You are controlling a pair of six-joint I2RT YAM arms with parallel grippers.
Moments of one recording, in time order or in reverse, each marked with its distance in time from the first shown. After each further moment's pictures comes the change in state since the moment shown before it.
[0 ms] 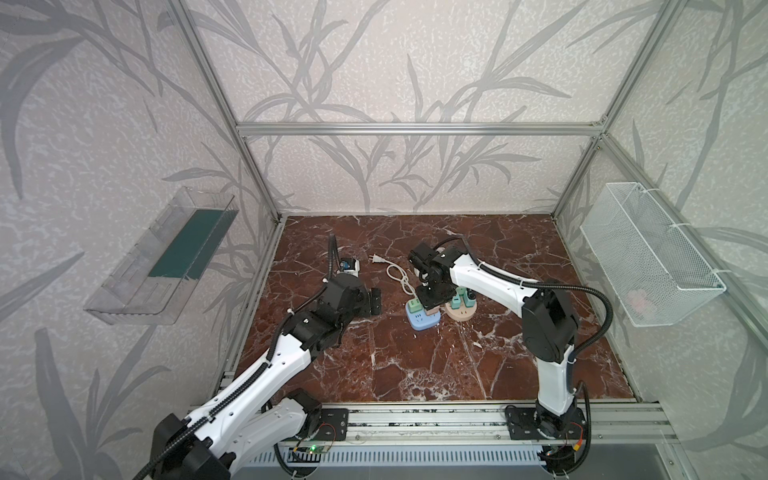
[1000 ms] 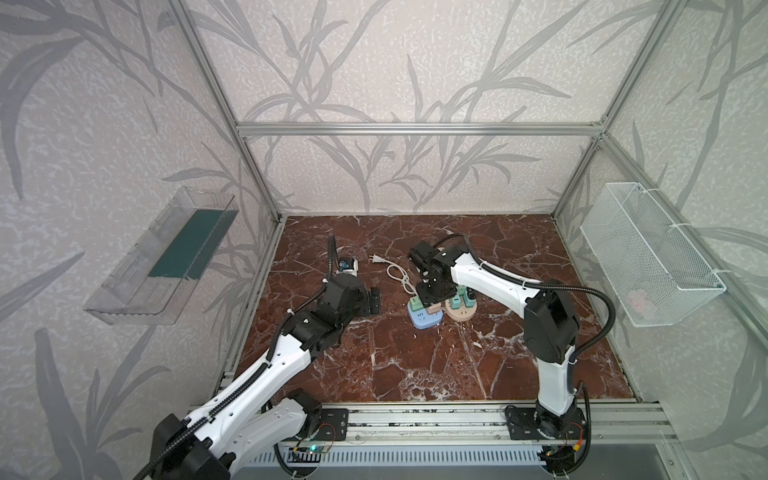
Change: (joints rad) left arm 0.000 -0.001 0.000 0.001 -0.035 0.001; right arm -0.002 -0.043 0.036 -0.011 0.067 0.063
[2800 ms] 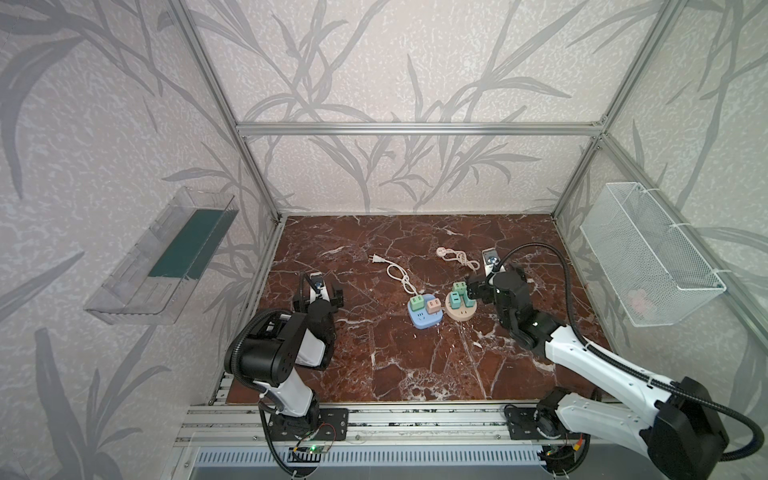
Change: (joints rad) left arm 0.402 0.681 -0.577 1.751 -0.253 0.528; right arm -0.208 -0.821 -1.045 1.196 0.565 -0.521
